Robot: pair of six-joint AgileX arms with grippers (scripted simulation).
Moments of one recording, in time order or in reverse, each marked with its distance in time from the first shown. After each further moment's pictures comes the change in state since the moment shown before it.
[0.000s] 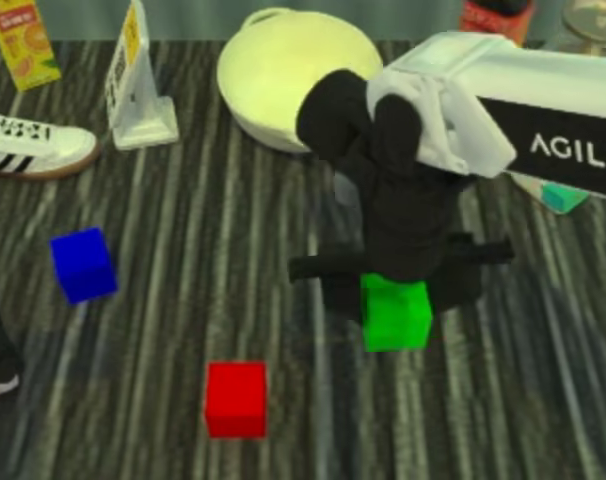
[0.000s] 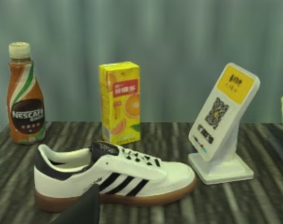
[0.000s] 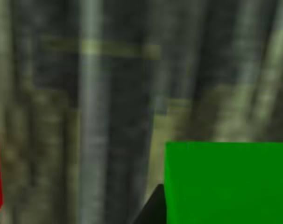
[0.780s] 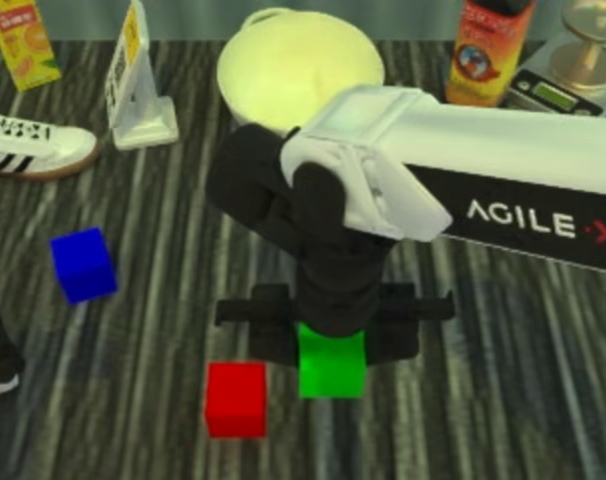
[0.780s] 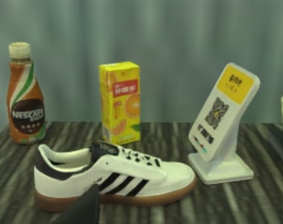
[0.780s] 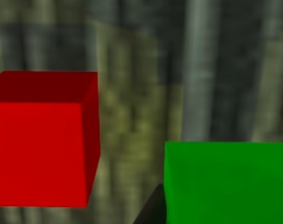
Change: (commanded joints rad) left arm 0.000 0.000 0.000 0.000 0.000 0.000; right arm 0.173 0.013 0.022 0.015 0.006 0.253
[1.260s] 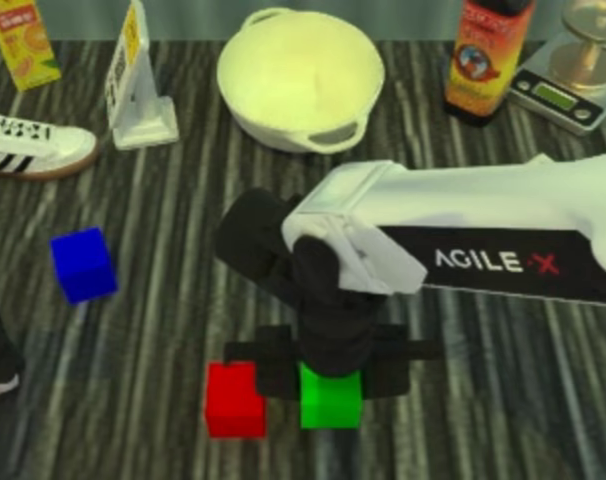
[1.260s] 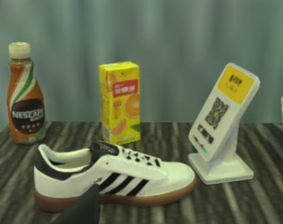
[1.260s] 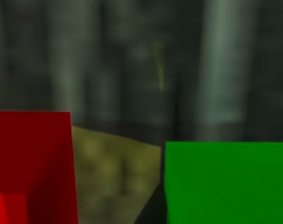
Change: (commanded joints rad) left arm 0.000 0.000 0.000 0.000 0.000 0.000; right arm 0.007 0.069 -0.147 0.209 0.003 0.004
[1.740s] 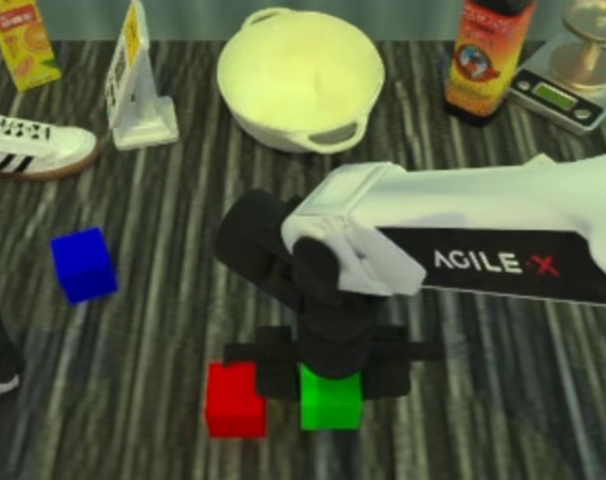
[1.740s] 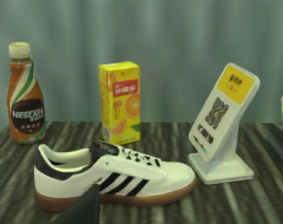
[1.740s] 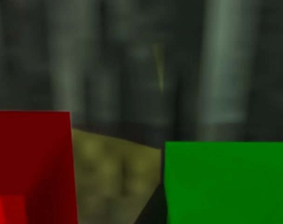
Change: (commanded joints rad) left arm 0.000 0.000 0.000 0.000 0.000 0.000; right arm 0.000 0.000 0.000 0.000 0.000 0.000
